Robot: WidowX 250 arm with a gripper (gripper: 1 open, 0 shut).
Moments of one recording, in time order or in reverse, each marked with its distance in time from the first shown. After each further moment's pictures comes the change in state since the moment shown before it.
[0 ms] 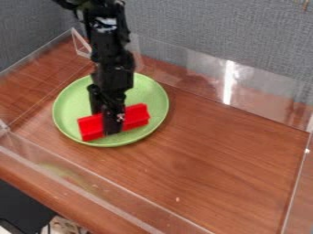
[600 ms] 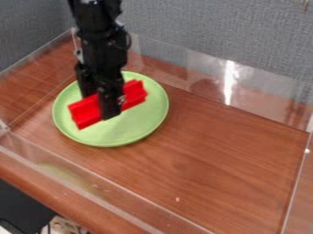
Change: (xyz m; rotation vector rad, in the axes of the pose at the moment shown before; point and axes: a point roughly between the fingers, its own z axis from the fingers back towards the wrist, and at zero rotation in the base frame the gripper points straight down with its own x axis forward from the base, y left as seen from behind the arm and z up) arm -0.010 -0.034 0.052 0.086 -0.115 0.136
